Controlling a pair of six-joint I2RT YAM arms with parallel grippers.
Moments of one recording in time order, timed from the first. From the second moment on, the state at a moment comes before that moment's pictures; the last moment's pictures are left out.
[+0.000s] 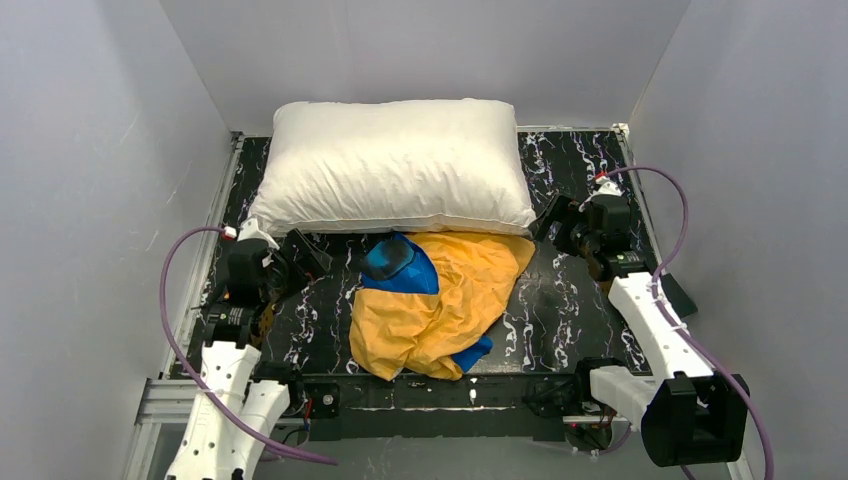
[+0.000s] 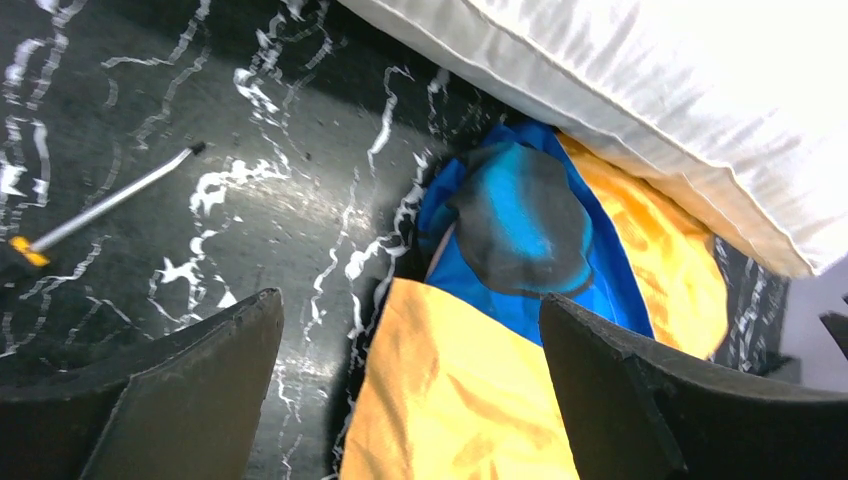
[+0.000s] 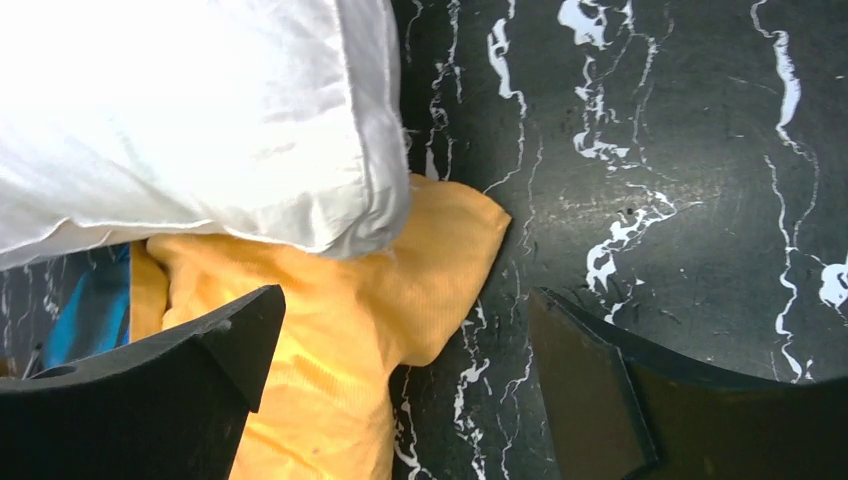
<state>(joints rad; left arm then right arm) -0.07 0.62 0.70 -0.69 0.04 -0.62 0.12 1.03 0.72 -0.27 -0.10 0.48</state>
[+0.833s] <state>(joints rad) -0.78 1.27 0.95 -0.45 0.22 -0.69 0.12 1.07 0.83 -0.44 -0.30 0.39</state>
